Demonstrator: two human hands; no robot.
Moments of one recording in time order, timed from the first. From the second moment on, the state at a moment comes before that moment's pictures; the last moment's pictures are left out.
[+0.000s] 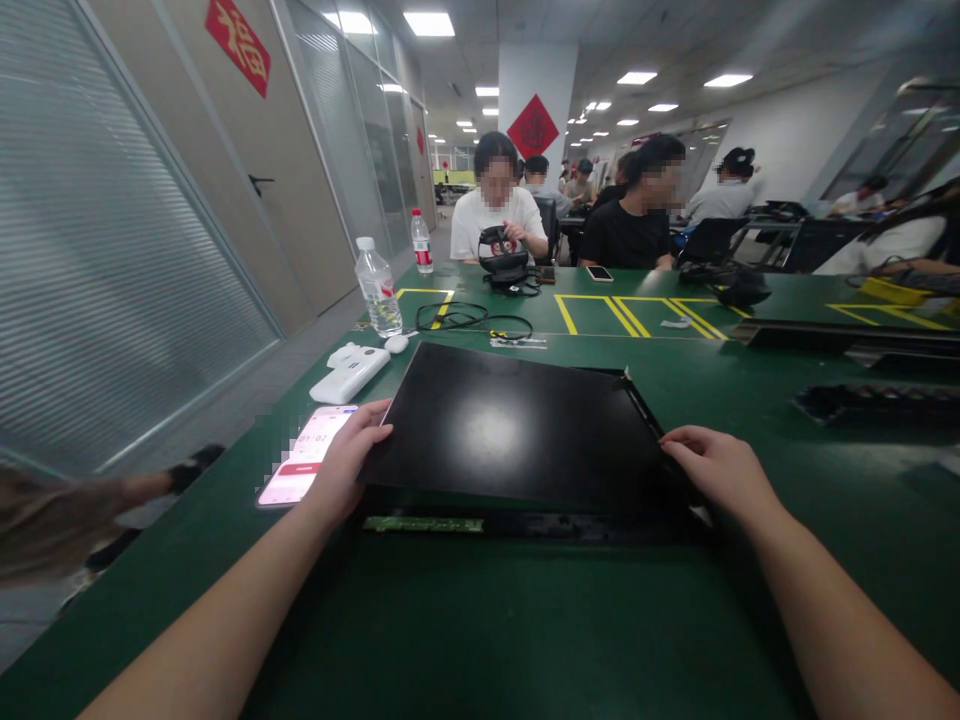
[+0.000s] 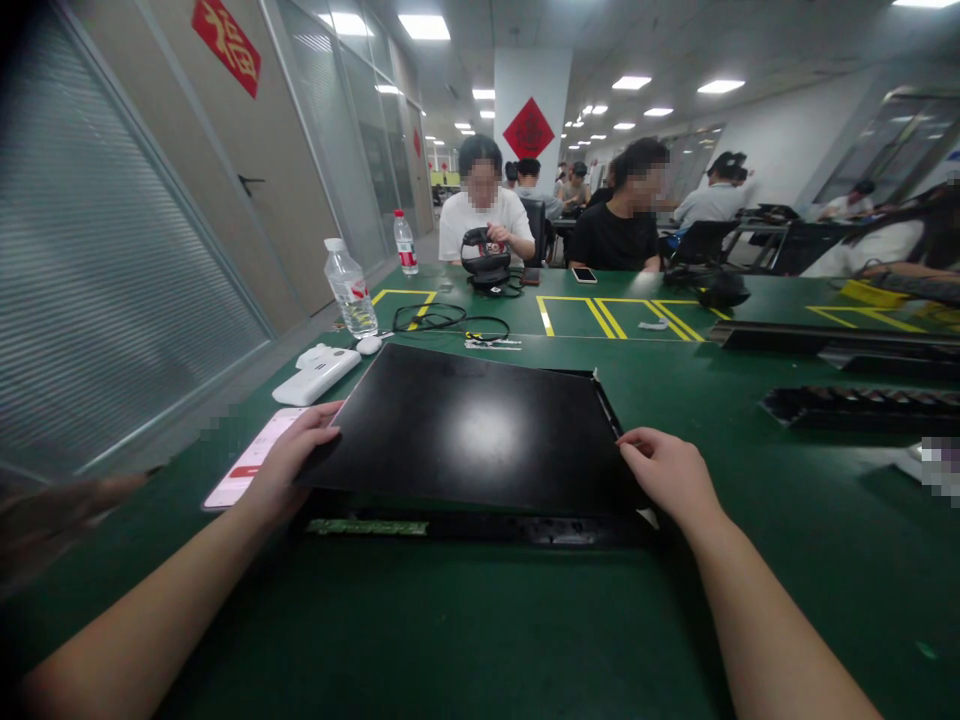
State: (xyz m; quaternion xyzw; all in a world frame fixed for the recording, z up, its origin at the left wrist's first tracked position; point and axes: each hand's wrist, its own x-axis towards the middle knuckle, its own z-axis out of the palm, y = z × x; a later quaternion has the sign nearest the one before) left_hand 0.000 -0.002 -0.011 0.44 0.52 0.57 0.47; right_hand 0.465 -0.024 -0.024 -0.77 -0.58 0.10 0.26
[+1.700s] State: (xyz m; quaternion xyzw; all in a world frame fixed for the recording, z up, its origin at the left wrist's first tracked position) left_hand -0.035 0.018 -0.040 0.71 0.63 0.25 0.18; right_hand 0.472 -0.021 -0.027 -0.77 -0.57 0.11 0.27
